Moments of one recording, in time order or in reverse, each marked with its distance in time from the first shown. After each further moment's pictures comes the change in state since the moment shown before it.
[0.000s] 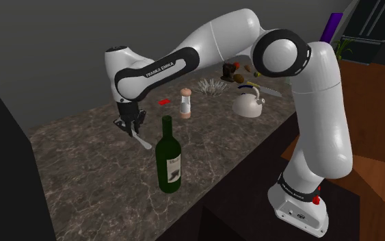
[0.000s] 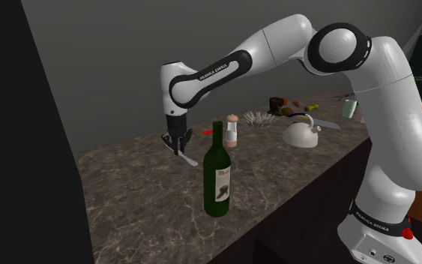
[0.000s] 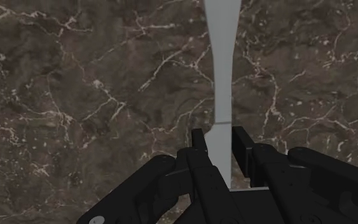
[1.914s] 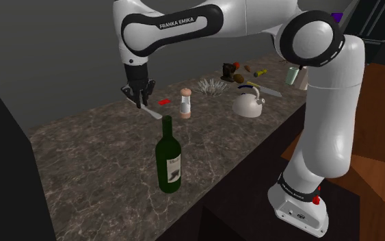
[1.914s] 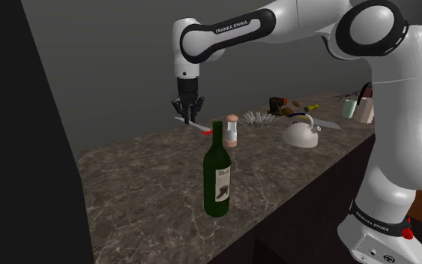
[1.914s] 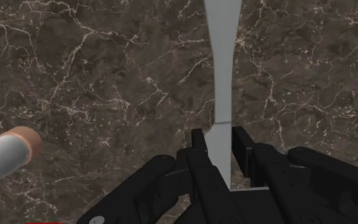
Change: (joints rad) arm -0.065 -0.205 0.003 0.033 0.061 -0.230 -0.088
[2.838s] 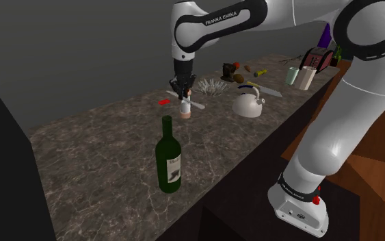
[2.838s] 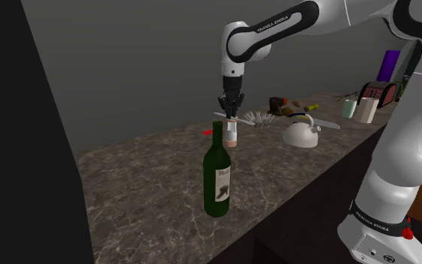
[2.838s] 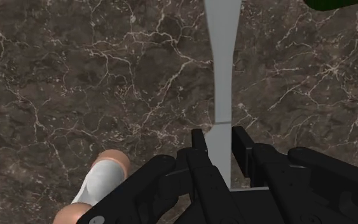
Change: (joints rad) arm -0.178 -0.366 -0.114 -0.466 0.088 0.113 -0.301
